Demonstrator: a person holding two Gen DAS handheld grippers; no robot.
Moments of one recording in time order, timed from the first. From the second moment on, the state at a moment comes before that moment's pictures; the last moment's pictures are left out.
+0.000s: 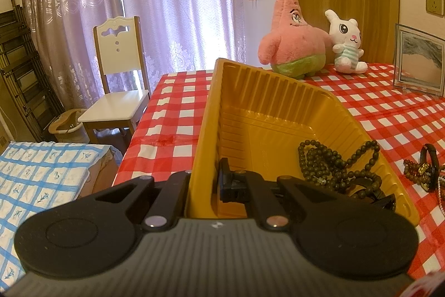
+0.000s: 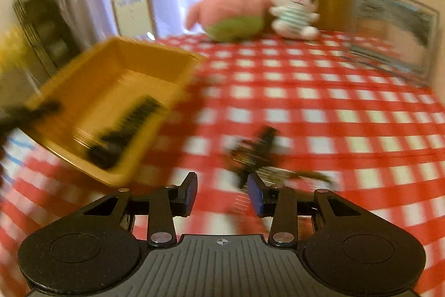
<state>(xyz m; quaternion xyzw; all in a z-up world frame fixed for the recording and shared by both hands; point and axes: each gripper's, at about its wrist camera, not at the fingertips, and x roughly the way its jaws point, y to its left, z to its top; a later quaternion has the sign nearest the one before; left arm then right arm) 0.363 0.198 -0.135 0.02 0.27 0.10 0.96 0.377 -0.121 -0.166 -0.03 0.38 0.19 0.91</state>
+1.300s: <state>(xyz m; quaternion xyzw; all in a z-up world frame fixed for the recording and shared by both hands) 0.359 0.198 -0.134 0.03 0.27 0.10 0.96 0.345 -0.290 -0.117 0.00 0.37 0.04 0.93</state>
